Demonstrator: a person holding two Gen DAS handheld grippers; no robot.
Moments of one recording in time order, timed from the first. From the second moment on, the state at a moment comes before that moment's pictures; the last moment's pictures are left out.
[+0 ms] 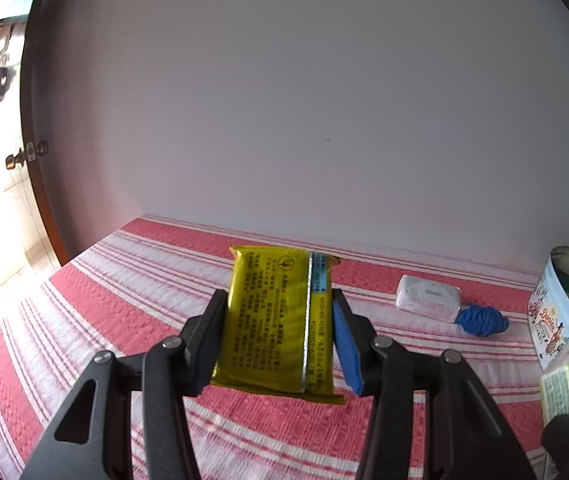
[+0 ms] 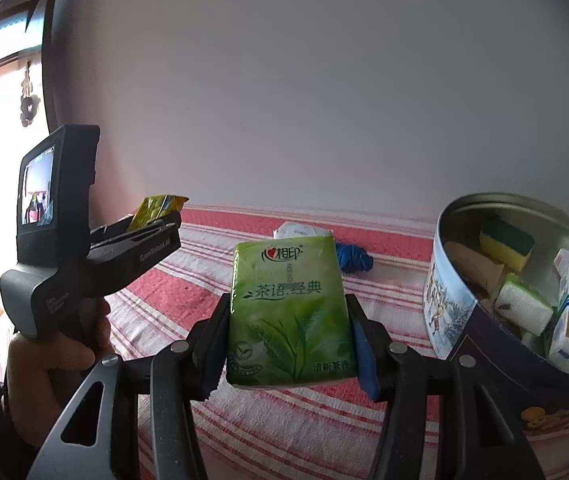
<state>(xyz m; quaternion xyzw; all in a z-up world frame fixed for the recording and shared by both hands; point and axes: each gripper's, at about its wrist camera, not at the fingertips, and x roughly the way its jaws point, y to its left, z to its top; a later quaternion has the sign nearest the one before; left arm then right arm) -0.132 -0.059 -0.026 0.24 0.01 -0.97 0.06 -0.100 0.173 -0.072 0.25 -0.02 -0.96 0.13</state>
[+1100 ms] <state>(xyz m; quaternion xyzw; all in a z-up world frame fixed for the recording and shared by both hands) -0.096 -0.048 -0.031 0.22 0.02 -0.97 0.02 -0.120 0.242 -0.086 0.26 -0.01 -0.95 0.15</state>
